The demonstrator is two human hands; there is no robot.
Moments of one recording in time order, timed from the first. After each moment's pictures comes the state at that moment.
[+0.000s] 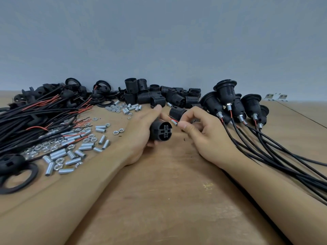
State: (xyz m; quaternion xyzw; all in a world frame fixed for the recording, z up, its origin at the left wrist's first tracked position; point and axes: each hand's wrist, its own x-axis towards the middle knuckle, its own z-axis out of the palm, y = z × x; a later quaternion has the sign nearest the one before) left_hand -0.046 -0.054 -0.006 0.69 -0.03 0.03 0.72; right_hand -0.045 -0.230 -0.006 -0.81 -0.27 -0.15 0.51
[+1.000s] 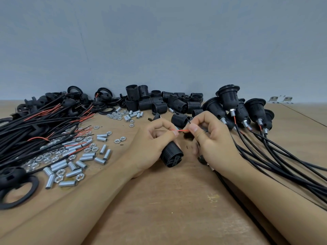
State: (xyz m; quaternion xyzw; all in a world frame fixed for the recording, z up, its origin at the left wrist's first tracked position) left_hand -0.051 -0.059 -0.011 0.72 -0.14 0.05 0.67; right_hand -0.041 -0.230 -0.011 -0.76 -0.19 -0.13 0.61
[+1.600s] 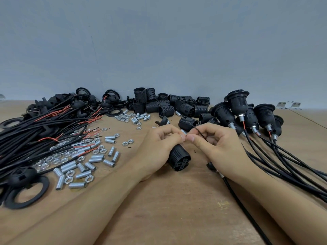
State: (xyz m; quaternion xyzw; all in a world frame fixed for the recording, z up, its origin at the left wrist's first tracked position) left_hand -0.049 -0.057 -0.010 0.73 -0.11 0.04 0.67; right_hand -0.041 -0.229 -0.008 -0.76 -0.26 -0.11 0.58
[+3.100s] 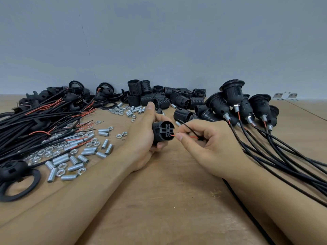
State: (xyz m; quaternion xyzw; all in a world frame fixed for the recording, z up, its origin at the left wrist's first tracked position) left_hand -0.047 -0.059 -0.004 0.63 -0.01 0.01 0.78; right_hand -0.062 -0.224 0.000 -0.79 -0.35 -0.20 0.45
